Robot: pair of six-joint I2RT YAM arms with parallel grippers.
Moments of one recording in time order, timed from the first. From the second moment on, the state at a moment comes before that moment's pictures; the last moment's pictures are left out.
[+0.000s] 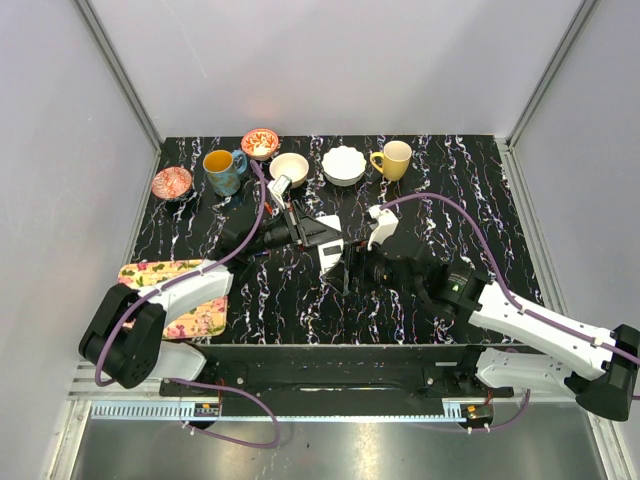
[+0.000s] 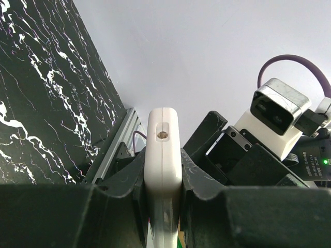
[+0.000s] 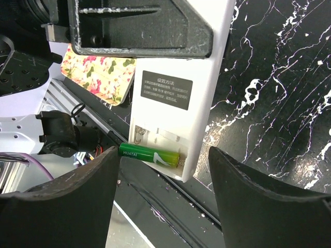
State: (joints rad) left arm -0.54 1.35 0.66 0.76 0.72 -1.28; right arm 1.02 1.04 0.94 -0.35 0.09 0.68
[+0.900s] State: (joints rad) left arm -0.53 1.34 0.64 0.77 0.70 -1.28; right arm 0.99 1.03 0.91 -0.31 0.05 0.71
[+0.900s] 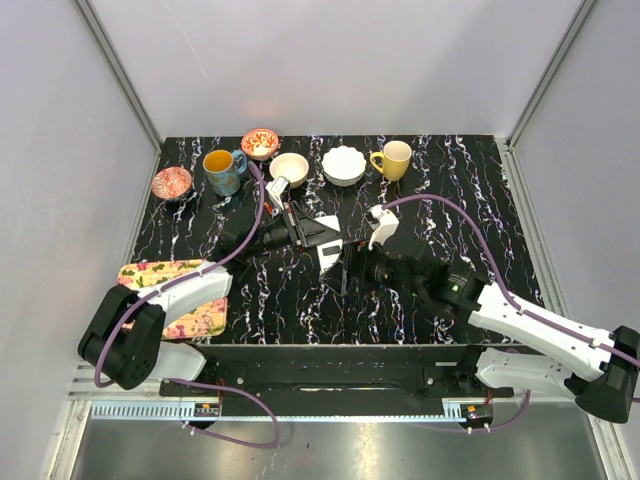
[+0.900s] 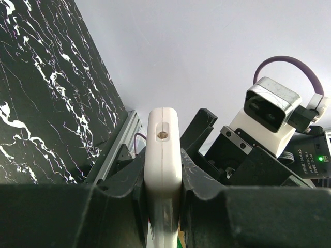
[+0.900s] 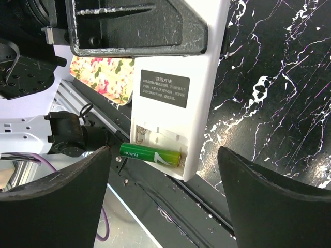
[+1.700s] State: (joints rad) left arm -0.53 1.33 0.64 0.76 0.70 -1.28; right arm 0.98 1.03 0.91 -0.31 0.04 0.72
